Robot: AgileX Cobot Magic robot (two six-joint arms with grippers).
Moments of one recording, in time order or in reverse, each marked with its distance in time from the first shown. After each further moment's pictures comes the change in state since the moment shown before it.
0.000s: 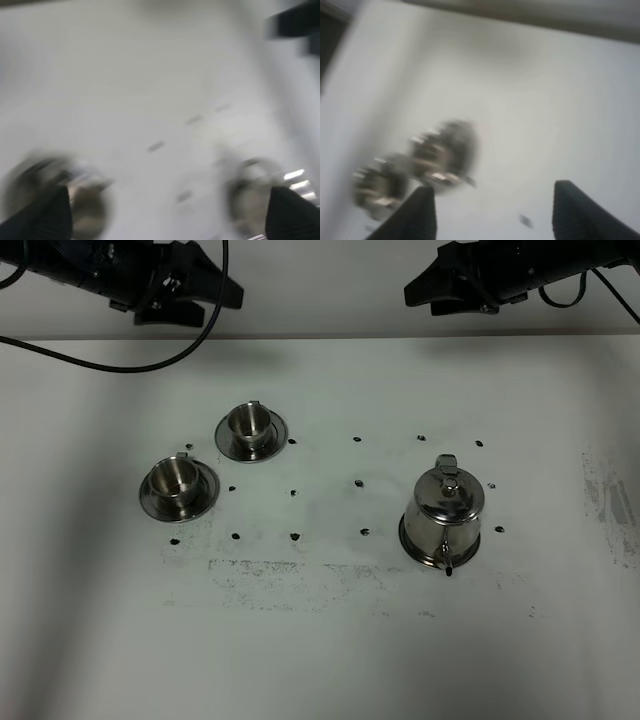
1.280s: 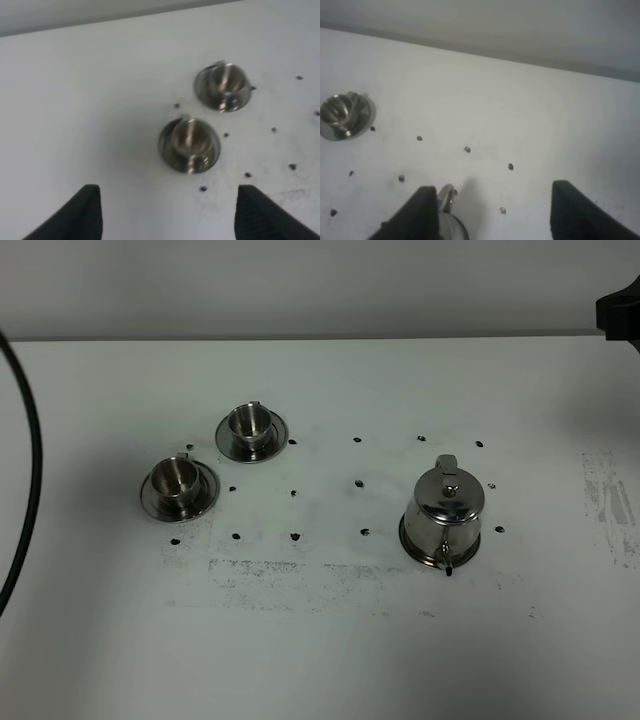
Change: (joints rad) left arm -0.018 -1.412 1.229 0.679 -0.421 -0.271; right arm 0.029 -1.219 1.162 -0.512 -0.470 0.127
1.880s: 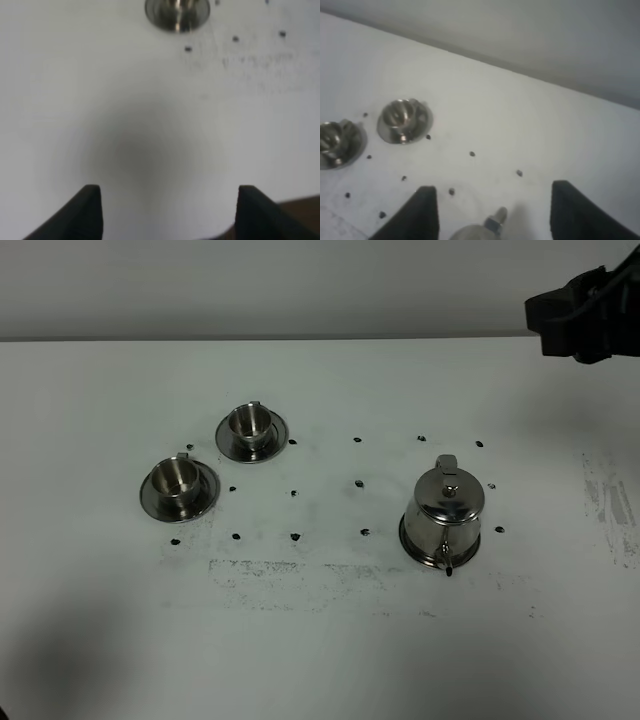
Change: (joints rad) left arm 0.000 -0.545 0.366 0.030 0.318 -0.086; right arm 0.171 -0.001 0.001 0.024 -0.068 -0.034
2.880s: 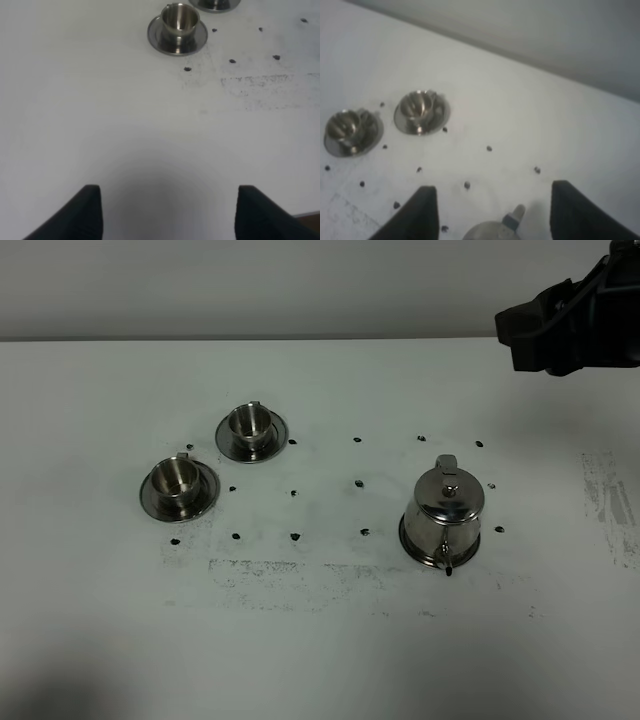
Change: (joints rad) left arm 0.008 -0.386 0.138 0.001 0.017 -0.022; right arm 0.046 0.033 0.000 -0.001 -0.003 -0.002
